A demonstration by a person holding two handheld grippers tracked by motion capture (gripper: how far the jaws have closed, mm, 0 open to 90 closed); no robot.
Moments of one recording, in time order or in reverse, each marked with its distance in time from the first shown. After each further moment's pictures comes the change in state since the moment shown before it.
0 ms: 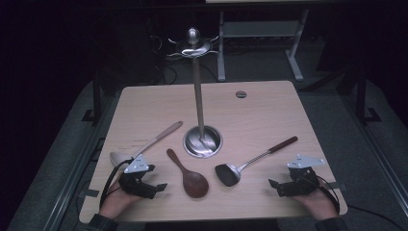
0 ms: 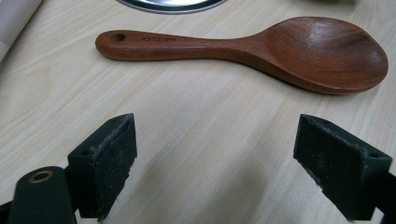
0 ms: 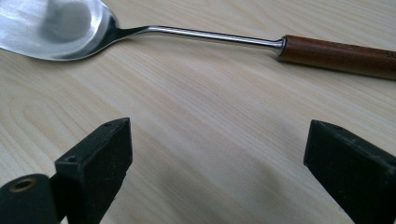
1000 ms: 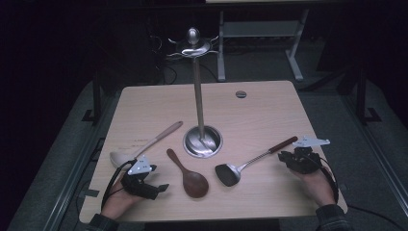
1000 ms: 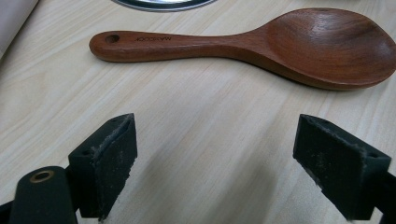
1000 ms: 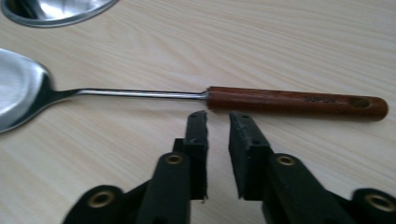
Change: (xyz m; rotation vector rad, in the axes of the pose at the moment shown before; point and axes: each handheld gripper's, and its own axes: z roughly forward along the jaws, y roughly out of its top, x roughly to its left) left arm -0.004 0.001 0.005 0.010 0.021 0.041; right arm -0.044 0.031 0.011 -0.034 -0.058 0.084
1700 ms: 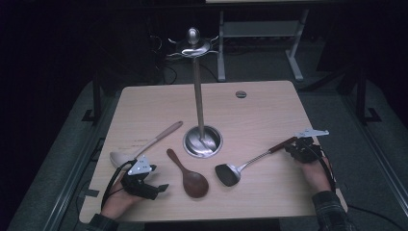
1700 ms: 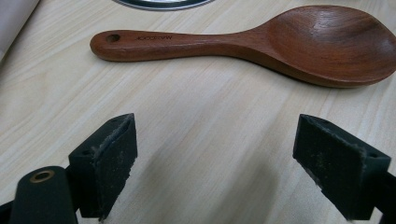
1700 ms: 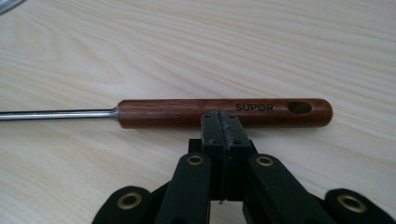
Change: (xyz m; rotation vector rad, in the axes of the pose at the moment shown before) left arm 0.001 0.000 0.000 0.009 0.002 0.012; right arm -0.034 0.006 0.026 0.027 -0.086 0.054
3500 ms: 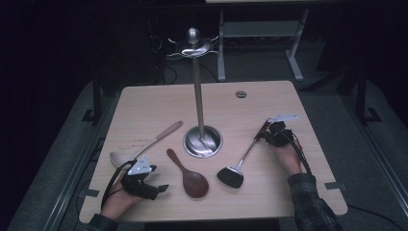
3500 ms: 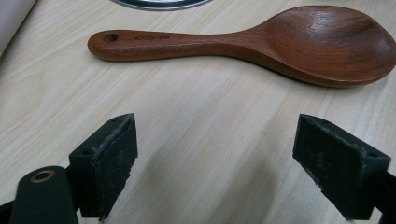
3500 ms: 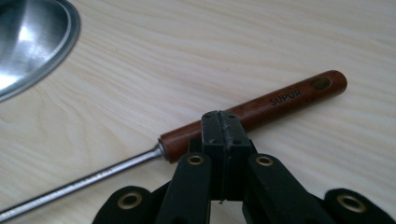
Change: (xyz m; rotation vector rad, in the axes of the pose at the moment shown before) left arm 0.000 0.000 0.000 0.002 -0.006 0.004; right arm 0.036 0.057 0.059 -0.034 0.075 -0.033
